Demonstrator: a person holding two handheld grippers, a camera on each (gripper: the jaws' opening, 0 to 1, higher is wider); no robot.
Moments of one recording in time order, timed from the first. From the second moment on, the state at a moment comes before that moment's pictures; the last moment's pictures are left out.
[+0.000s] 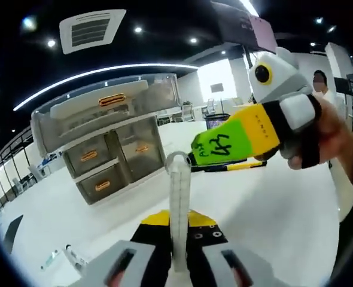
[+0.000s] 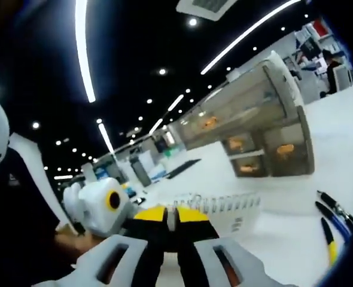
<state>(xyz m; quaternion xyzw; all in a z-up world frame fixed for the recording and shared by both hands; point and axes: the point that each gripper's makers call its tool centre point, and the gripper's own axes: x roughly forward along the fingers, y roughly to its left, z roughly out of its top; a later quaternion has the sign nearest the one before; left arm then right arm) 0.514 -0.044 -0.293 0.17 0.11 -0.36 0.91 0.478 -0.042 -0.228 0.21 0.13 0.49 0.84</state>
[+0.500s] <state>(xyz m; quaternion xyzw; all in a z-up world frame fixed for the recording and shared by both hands) 0.510 -0.046 -0.281 0.21 0.09 -0.38 0.90 0.465 -0.103 -0.240 0.23 0.12 0.44 0.86</state>
